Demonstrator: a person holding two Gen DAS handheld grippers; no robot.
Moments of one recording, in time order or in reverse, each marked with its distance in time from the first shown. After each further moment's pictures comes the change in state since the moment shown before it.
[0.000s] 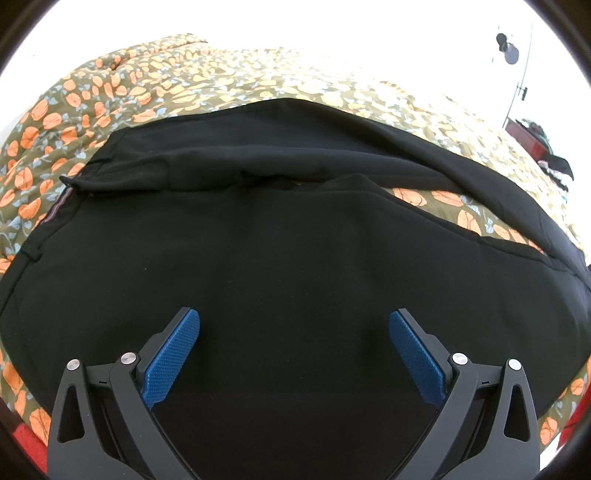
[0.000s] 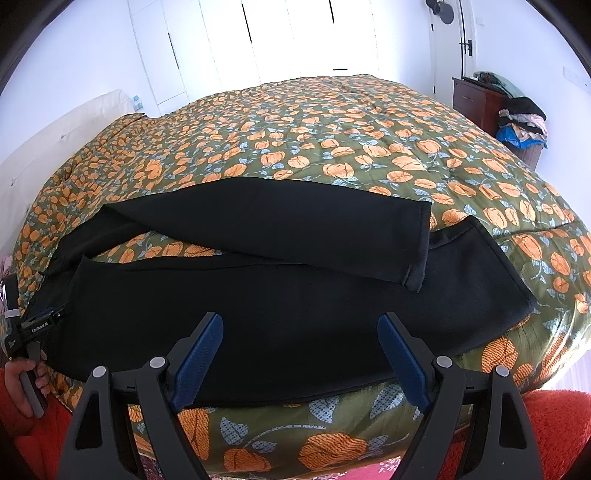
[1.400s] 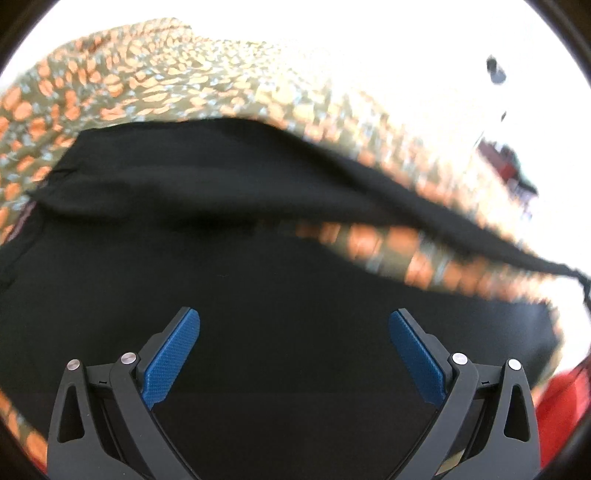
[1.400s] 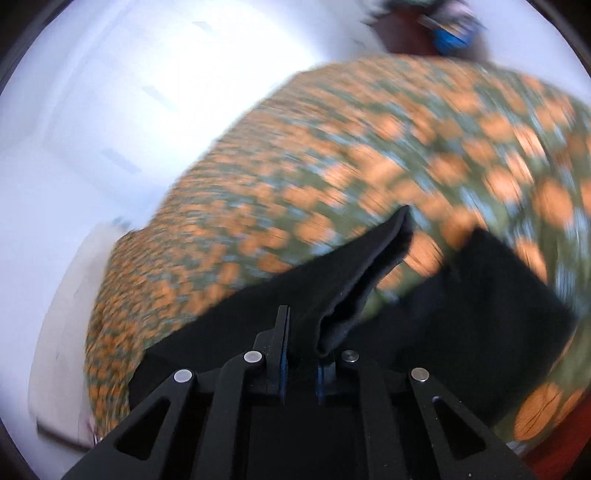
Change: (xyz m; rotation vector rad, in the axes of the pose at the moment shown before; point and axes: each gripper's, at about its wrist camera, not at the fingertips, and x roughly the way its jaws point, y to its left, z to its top) left arm -0.006 0.008 0.064 -0.130 0.034 -0.237; right arm -0.002 -0.073 0.080 0.499 -0.083 0.240
